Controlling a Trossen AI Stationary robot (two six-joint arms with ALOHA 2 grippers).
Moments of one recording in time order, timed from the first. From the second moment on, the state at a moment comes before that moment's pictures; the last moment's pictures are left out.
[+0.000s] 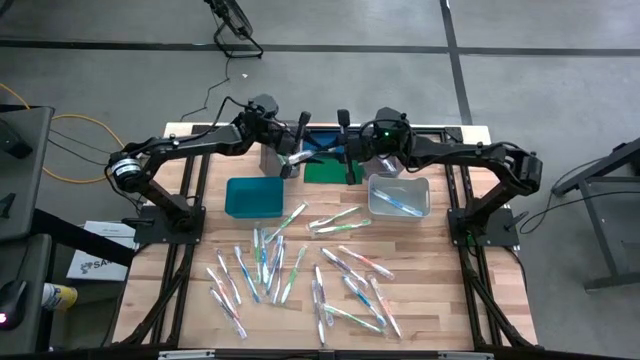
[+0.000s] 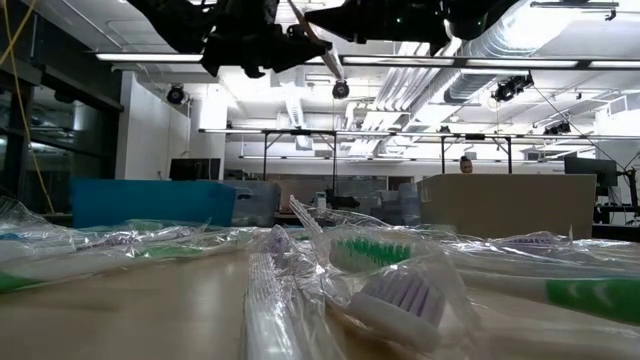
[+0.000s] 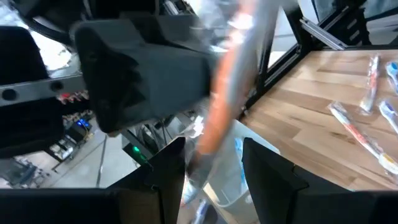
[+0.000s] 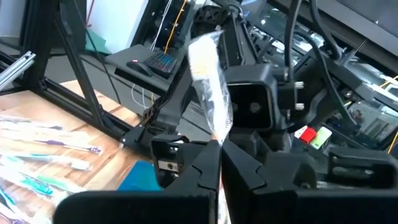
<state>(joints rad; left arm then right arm) 0.54 1.51 1.08 0.32 0.85 0.77 -0.37 1.56 1.12 0.48 -0.53 -0.50</state>
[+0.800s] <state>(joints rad) 0.58 1.48 1.08 0.10 0.66 0.84 -0.36 1.48 1.12 0.37 -0.41 -0.35</state>
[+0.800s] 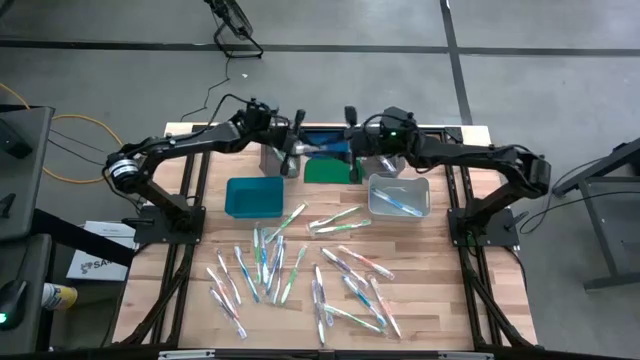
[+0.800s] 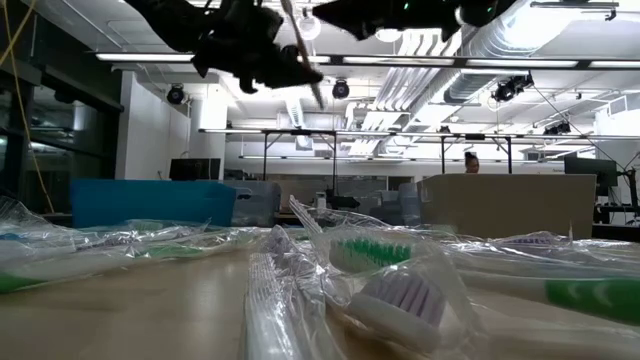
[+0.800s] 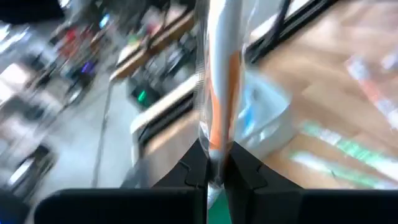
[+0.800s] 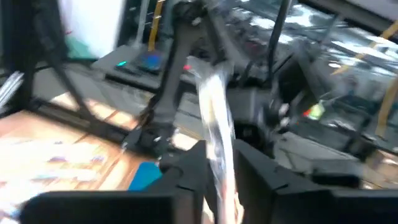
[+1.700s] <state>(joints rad) 0.38 1.30 1.03 -0.99 -0.19 0.49 -0.27 1.28 1.12 -0.18 0.13 -0.25</state>
